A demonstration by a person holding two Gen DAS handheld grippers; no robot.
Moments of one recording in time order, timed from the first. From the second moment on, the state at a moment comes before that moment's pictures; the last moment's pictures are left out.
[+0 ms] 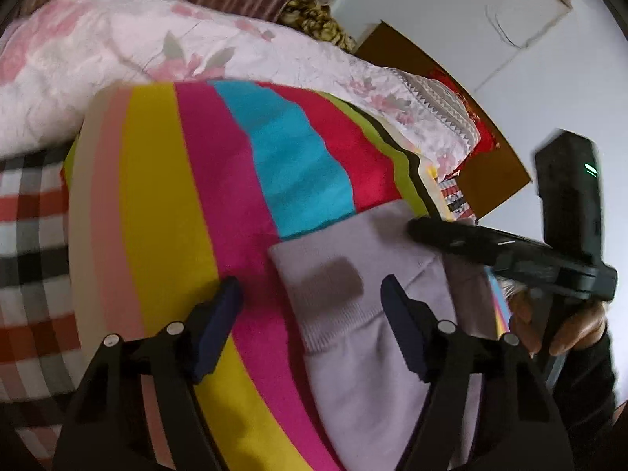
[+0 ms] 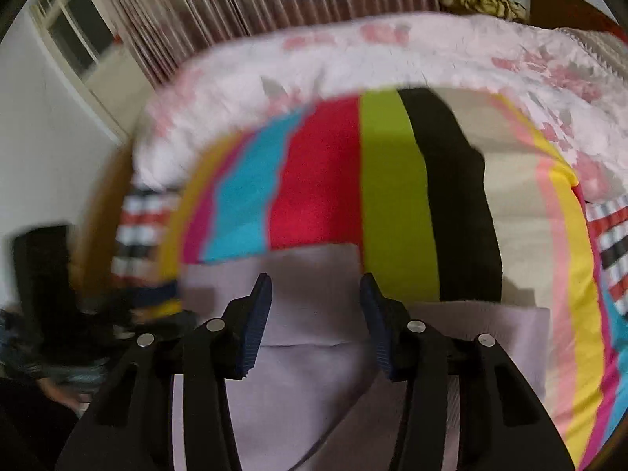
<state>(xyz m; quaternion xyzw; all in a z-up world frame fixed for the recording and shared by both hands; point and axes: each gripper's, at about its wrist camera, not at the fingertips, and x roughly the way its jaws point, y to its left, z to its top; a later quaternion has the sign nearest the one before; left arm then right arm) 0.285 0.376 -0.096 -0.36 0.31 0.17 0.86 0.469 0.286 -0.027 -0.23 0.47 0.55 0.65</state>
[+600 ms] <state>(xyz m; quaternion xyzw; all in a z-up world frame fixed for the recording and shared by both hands) 0.282 0.372 -0.073 -0.27 0.29 0.19 0.90 0.453 0.279 -0.015 -0.20 0.41 0.56 0.69</state>
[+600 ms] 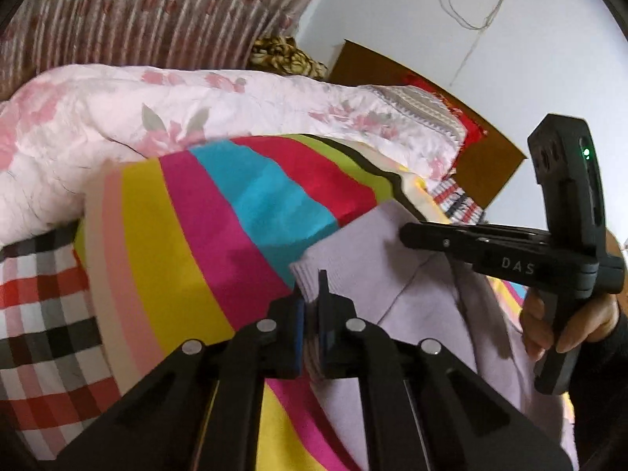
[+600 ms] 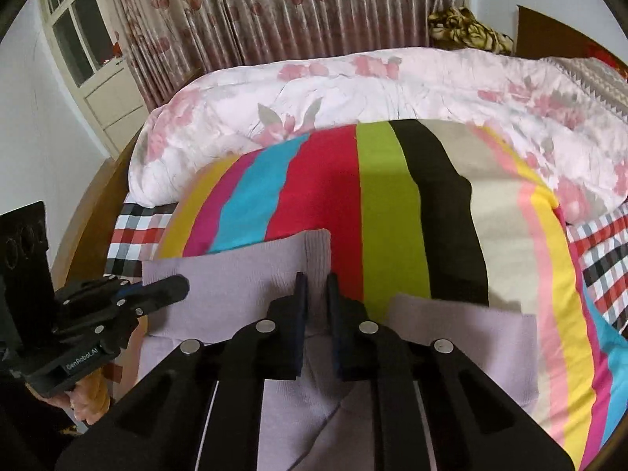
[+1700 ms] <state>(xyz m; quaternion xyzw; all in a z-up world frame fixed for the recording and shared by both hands) 0.348 0.335 -0.082 -0.44 0.27 -0.05 0.85 0.501 0.135 0.053 -0.04 0.38 0.62 0.69</state>
